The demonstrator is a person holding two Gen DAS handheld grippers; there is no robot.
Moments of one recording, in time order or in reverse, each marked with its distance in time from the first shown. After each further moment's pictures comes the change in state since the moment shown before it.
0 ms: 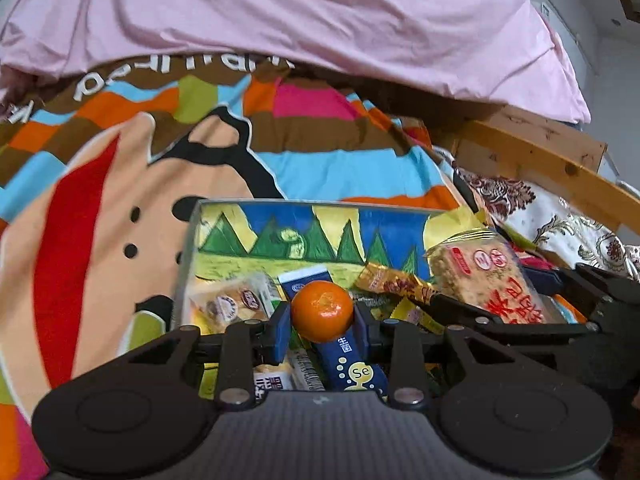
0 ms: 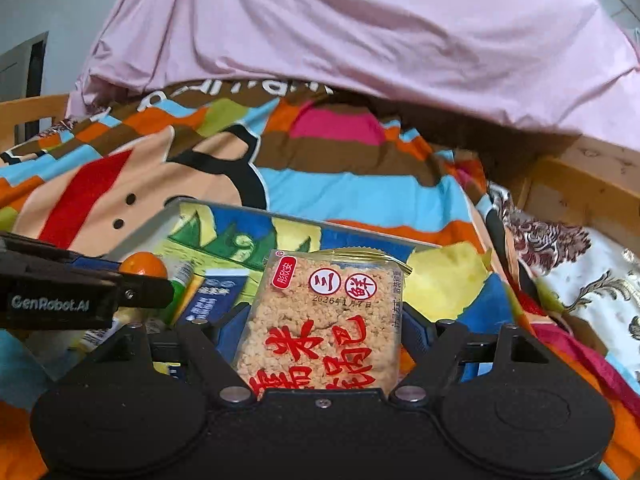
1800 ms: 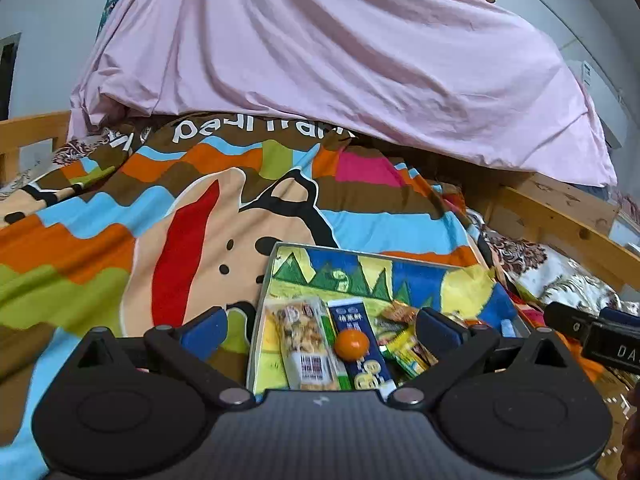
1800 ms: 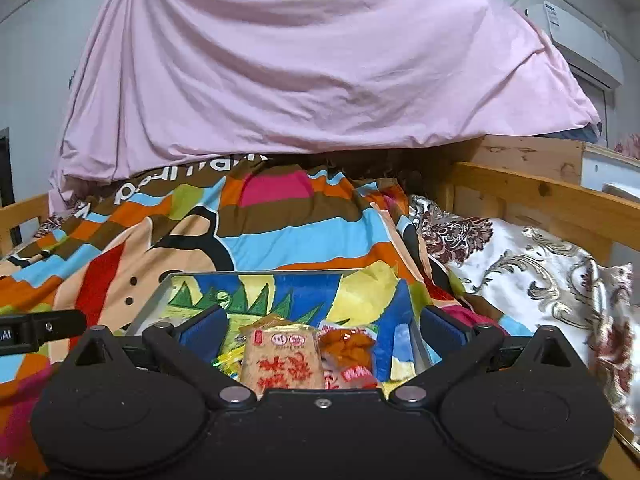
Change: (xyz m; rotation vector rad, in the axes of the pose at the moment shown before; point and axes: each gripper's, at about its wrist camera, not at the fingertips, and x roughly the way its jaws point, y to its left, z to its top) left arm -0.120 -0.016 -0.007 -0.117 -0.154 0.175; right arm -0.151 -0.040 0.002 0.227 -0.116 -0.076
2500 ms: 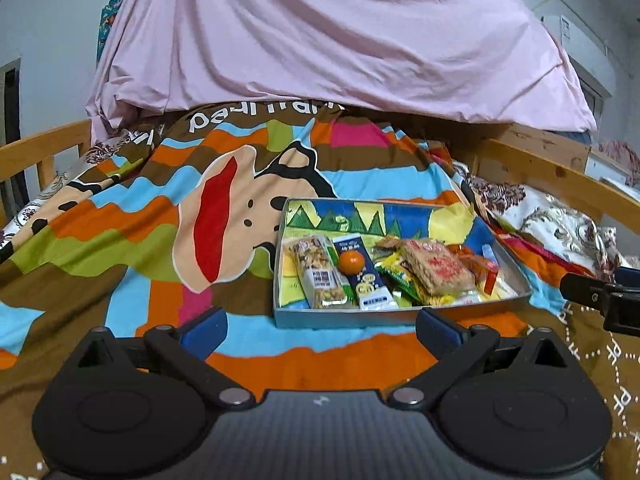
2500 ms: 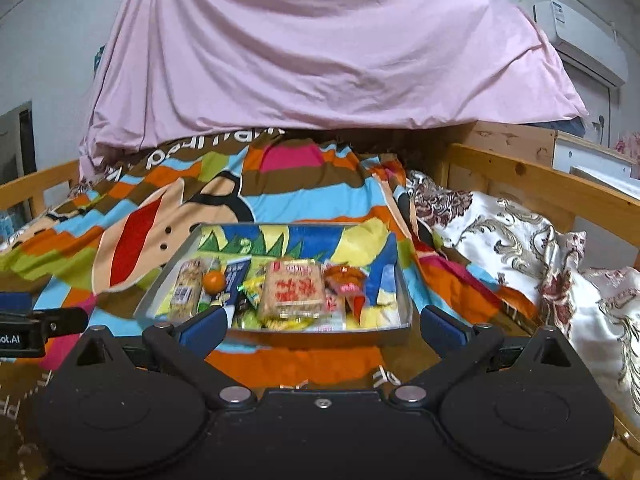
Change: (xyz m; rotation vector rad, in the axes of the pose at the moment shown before) left arm -0.091 -0.014 -0.040 0.115 0.081 0.051; right arm -0.094 -0.002 -0.033 -0.048 0.087 0.023
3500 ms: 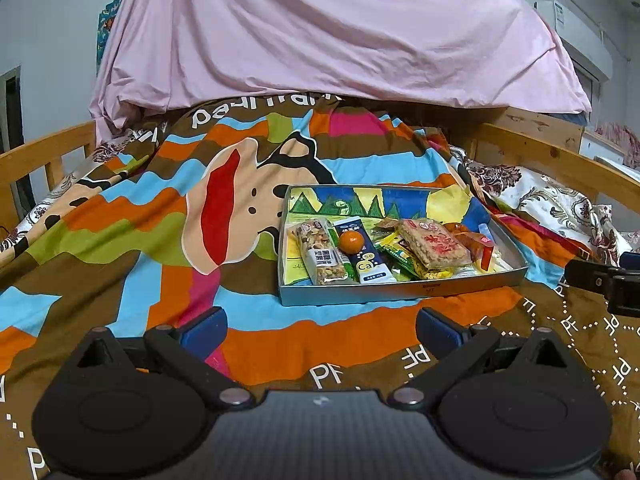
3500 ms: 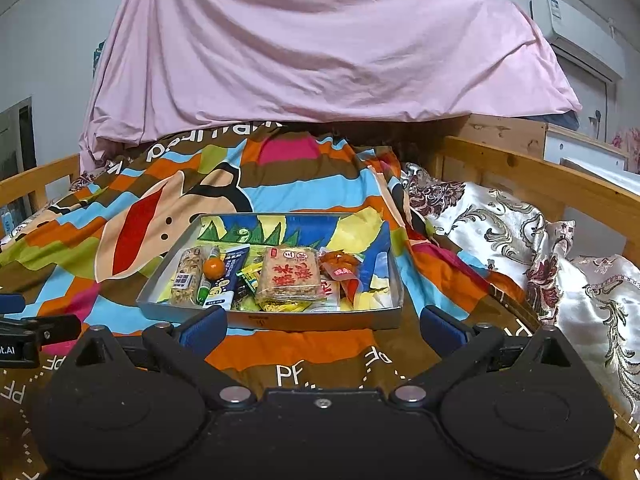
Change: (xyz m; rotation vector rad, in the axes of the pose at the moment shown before) left arm -0.019 -0.005 -0.013 0.031 0.018 0.012; right arm -0.014 -0.004 -0.005 0.006 0.008 -0.008
